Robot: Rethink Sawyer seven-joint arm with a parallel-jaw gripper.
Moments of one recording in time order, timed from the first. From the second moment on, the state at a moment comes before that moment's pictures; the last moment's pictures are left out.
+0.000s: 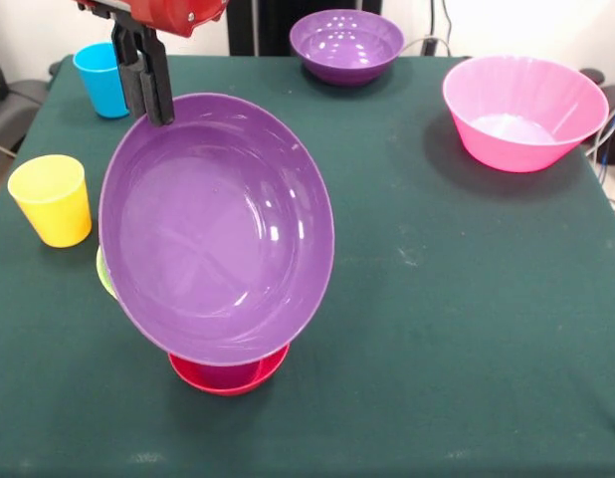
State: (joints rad) arm -0.32 -0.45 -0.05 0.77 0.05 1.19 1.98
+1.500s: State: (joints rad) arm -0.30 -0.49 -0.05 0.74 0.03 1.28 1.98
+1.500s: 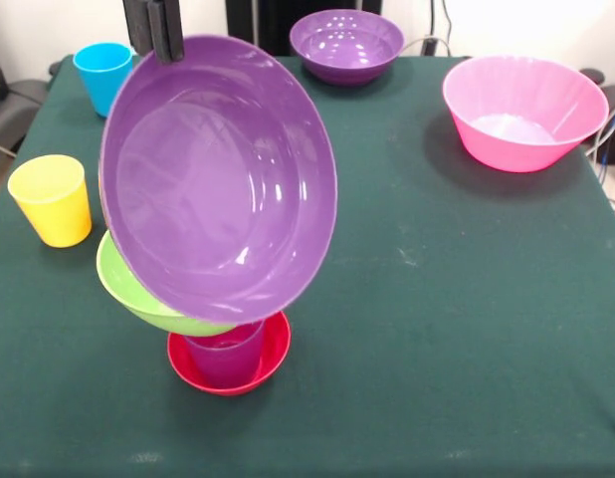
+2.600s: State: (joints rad) arm -0.31 -0.60 -0.05 0.89 0.02 1.26 1.98
